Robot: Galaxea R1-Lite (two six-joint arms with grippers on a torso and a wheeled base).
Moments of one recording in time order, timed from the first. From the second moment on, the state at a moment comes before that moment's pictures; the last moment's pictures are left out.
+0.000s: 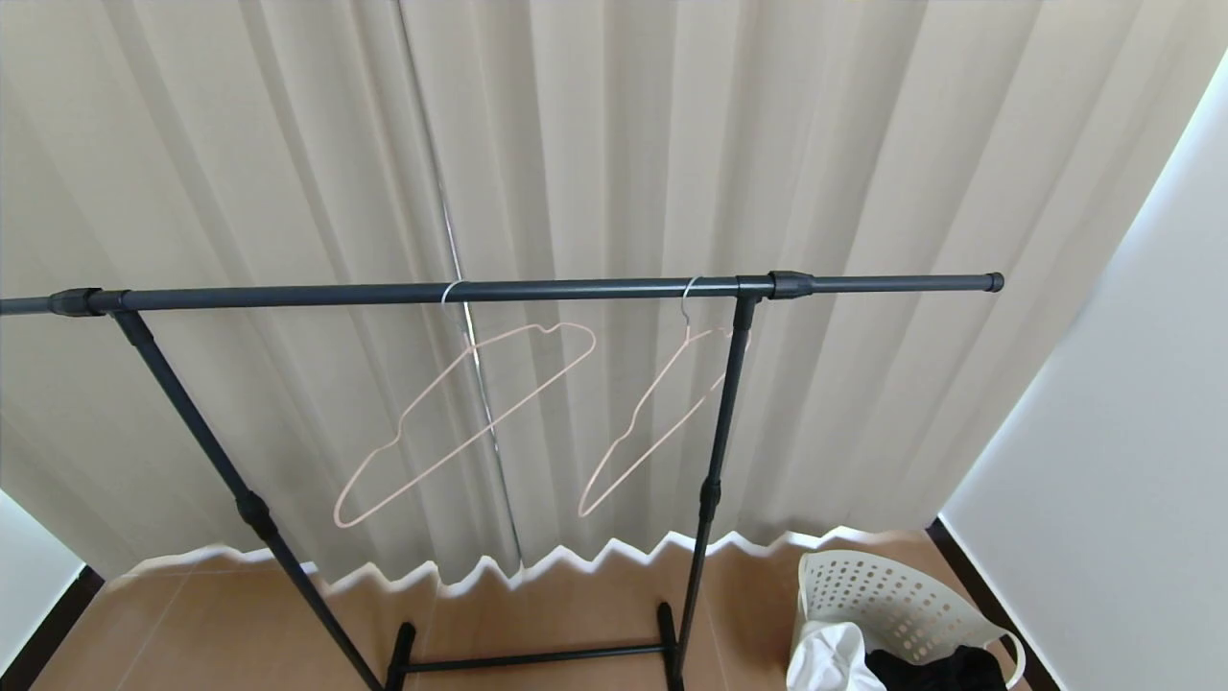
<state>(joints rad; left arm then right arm) -0.01 0.01 0.00 0.01 -0.09 0.02 0.00 0.00 -0.01 0.02 0.02 -0.02</state>
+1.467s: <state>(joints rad) -0.01 0.01 0.00 0.01 -0.09 0.02 0.00 0.00 0.00 0.01 0.02 0.00</state>
